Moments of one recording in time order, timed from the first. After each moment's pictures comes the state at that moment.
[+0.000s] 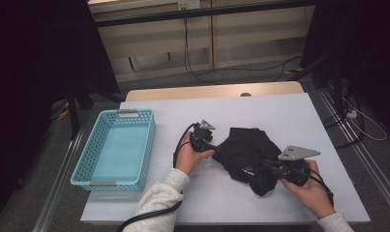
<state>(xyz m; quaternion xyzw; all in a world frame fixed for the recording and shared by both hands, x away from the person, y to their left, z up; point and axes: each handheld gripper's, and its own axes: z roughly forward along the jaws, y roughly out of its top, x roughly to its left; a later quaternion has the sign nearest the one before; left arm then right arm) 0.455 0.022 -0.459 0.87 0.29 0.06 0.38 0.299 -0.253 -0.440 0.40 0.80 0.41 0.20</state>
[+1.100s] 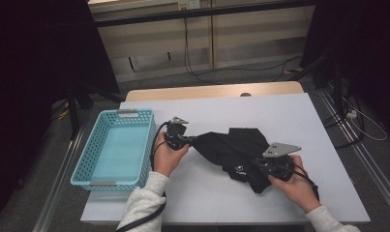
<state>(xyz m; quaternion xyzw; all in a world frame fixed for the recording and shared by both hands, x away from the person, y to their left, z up) 0.441 0.099 -0.417 0.82 0.40 0.08 0.40 0.320 -0.223 -0.444 0.37 0.82 0.40 0.20</state>
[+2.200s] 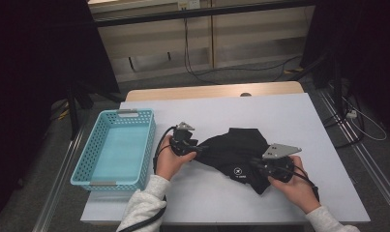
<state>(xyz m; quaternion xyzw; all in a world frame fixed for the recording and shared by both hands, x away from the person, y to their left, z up) 0.439 0.078 -0.442 0.85 0.35 0.05 0.39 0.315 -0.222 -0.442 0.36 0.82 0.40 0.20</state>
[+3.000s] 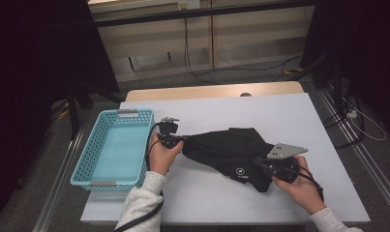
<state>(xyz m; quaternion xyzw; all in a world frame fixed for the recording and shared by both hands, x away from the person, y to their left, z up) 0.451 0.113 -0.422 0.79 0.46 0.05 0.41 0.310 -0.231 -0.436 0.36 0.81 0.41 0.20</state>
